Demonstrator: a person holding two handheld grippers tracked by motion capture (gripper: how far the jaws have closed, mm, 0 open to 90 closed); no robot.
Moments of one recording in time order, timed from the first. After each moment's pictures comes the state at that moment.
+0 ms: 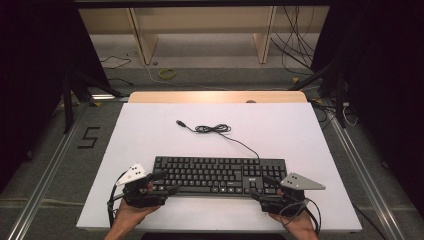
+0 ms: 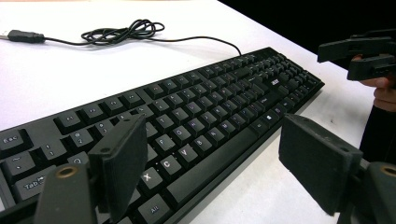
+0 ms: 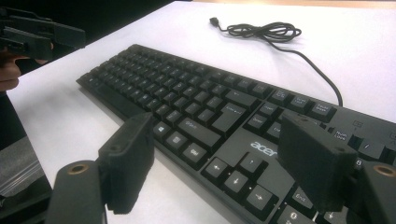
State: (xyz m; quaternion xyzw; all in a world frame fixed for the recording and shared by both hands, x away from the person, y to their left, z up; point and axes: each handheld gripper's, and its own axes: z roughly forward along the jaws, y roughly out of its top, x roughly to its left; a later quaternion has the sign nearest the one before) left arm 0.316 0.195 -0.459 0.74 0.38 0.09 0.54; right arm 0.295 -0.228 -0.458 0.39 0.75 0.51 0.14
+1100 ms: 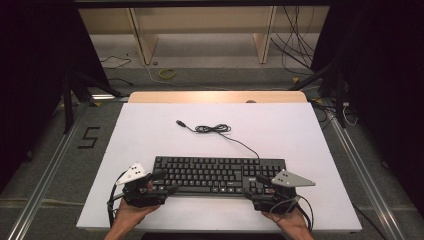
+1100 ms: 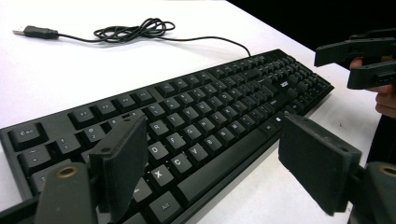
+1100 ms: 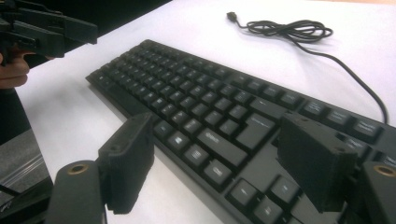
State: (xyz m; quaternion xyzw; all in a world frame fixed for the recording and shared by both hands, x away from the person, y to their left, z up) left arm 0.319 0.201 -0.460 0.74 0.40 0.10 0.54; right arm 0.315 -0.187 -0.454 0.36 0.78 0.50 0.12
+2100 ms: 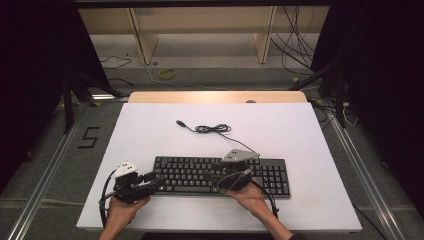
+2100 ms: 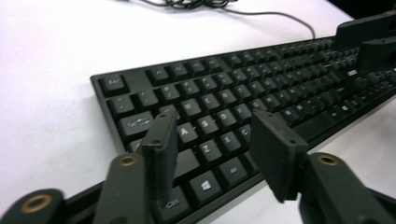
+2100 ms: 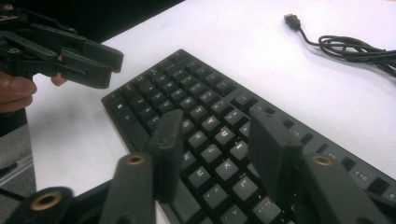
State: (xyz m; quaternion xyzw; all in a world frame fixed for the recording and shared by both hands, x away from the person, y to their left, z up) left arm 0.326 0.222 -0.468 0.73 0.48 0.12 0.47; right arm 0.363 -0.104 -0.449 0.33 0.81 0.48 0.08
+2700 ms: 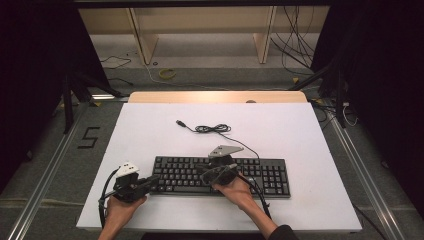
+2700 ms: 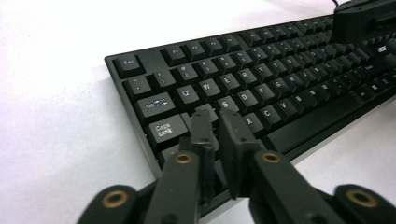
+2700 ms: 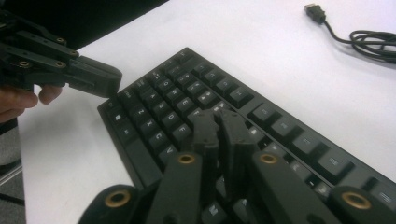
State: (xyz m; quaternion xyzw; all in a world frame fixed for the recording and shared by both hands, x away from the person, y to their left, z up) left arm 0.330 0.225 -0.474 0.75 0.48 0.12 0.43; right arm 0.381 -0.070 -0.455 0.33 0.82 0.46 0.06
